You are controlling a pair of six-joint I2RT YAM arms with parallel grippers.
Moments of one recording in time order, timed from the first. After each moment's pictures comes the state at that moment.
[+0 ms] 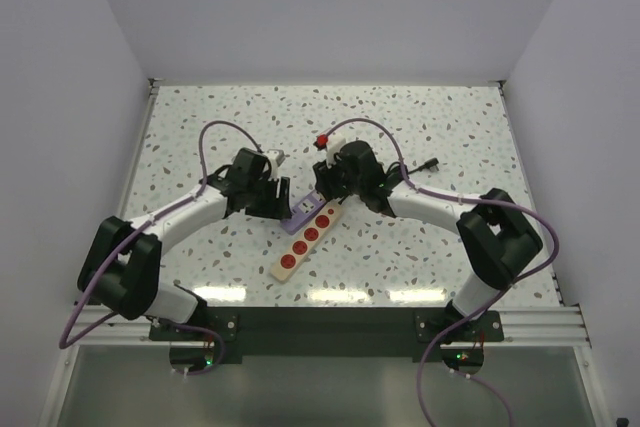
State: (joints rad) left arm -0.46 1.42 0.83 -0.39 0.17 -0.33; right arm 0.71 1.67 0.99 0.10 -0.04 0.05
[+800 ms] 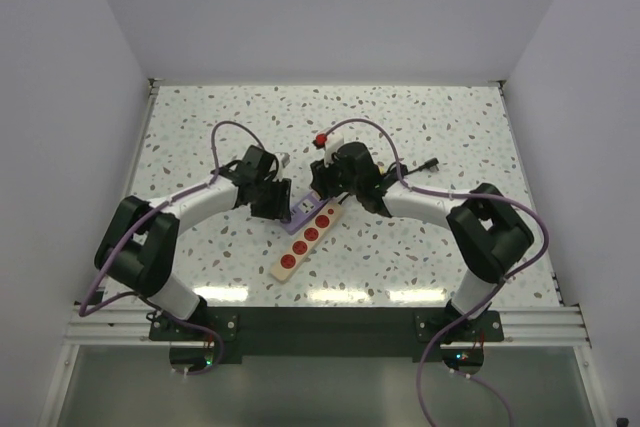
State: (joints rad) left arm -0.46 1.57 0.90 -0.43 0.18 -0.34; right arm 0.71 1.73 1.00 0.18 -0.04 0.09
